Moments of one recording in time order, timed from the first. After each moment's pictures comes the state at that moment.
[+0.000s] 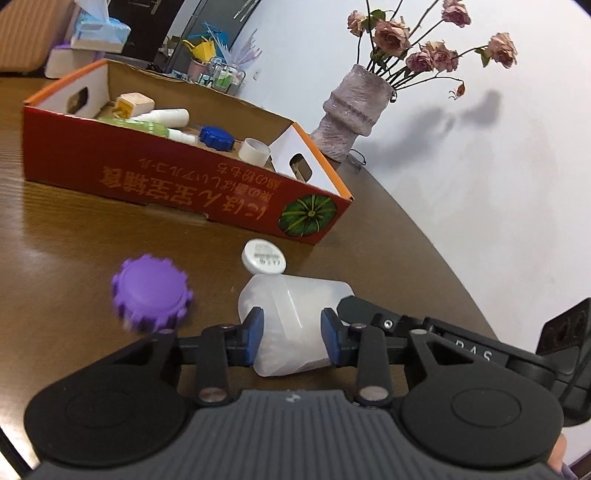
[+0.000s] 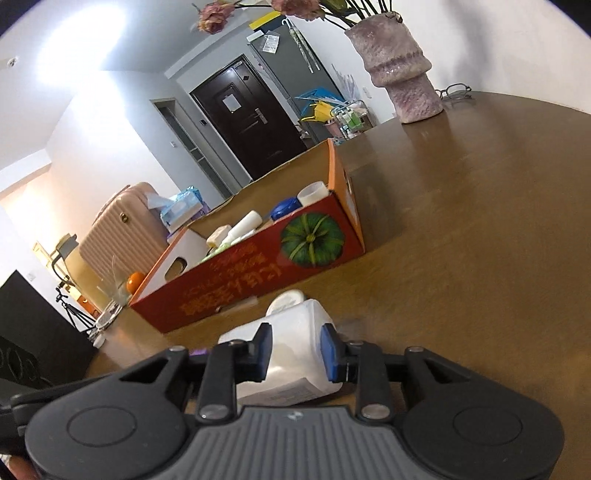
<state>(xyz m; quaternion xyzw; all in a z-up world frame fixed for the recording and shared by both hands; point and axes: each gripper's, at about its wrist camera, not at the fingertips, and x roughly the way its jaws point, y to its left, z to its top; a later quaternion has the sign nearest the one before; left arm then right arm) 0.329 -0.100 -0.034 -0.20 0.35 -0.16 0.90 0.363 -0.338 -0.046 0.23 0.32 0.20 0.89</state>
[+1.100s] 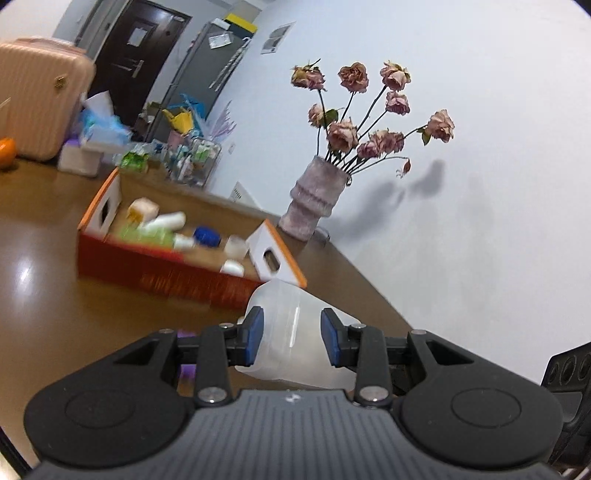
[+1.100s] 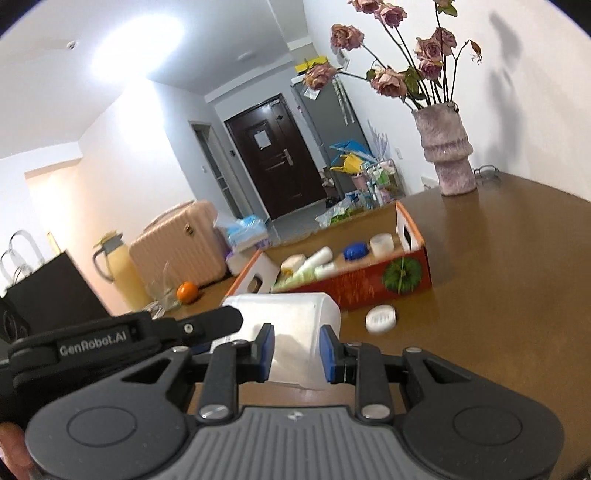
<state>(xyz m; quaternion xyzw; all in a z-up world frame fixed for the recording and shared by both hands) 0.273 -0.046 0.061 -0.21 0.23 -0.18 0.93 0.255 -0.279 0.049 0.18 0.23 0.20 0.93</state>
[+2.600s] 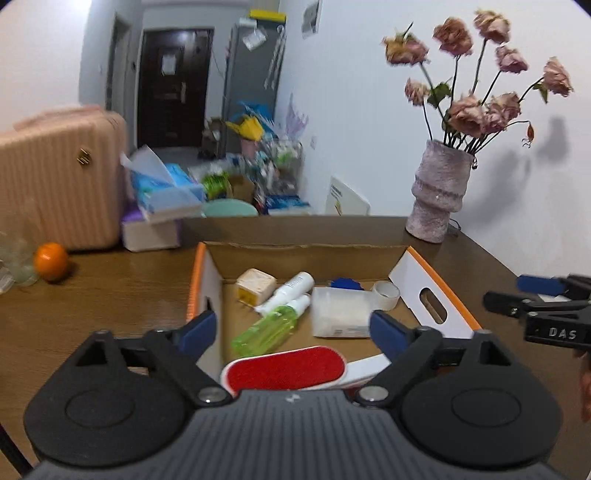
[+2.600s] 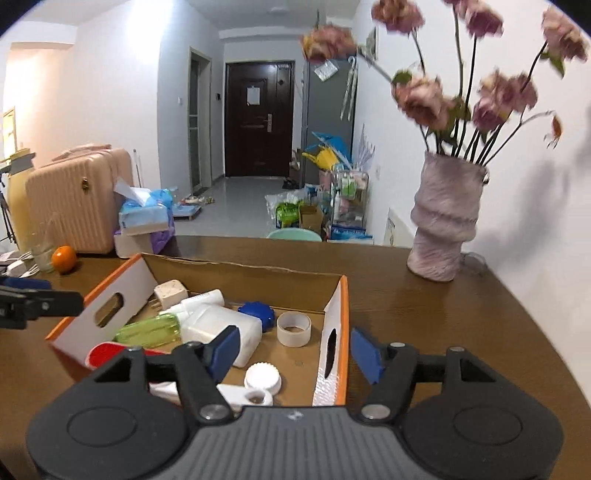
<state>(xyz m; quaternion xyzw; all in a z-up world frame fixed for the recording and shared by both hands) 0.418 0.005 0.081 -0.04 0.27 -0.03 0.96 0.471 -0.264 0.075 -0.05 0.26 0.14 0.96</state>
